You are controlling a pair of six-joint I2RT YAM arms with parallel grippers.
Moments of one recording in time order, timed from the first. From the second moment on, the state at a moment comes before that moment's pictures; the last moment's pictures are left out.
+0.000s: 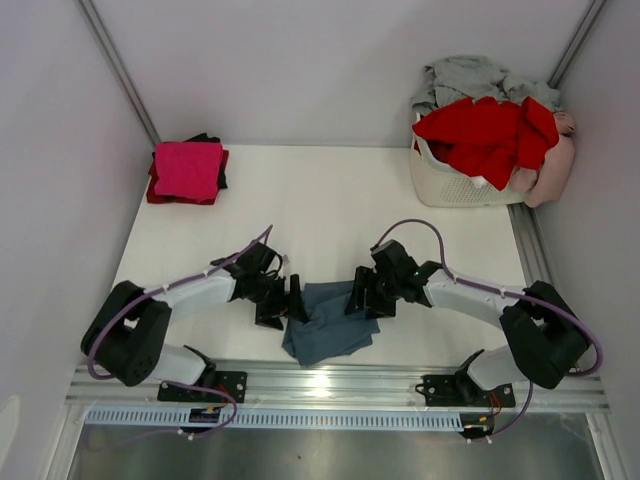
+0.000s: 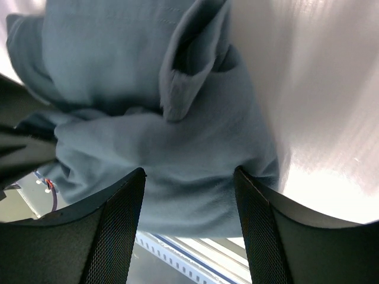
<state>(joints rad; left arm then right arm) -0.53 1.42 0.65 -0.48 0.48 -0.64 0.72 1.42 0.71 -0.32 -0.28 0.82</state>
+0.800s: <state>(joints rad) -0.58 0.60 0.09 -0.11 0.28 -0.89 0.75 1.48 0.75 -0.33 -0.27 0.79</state>
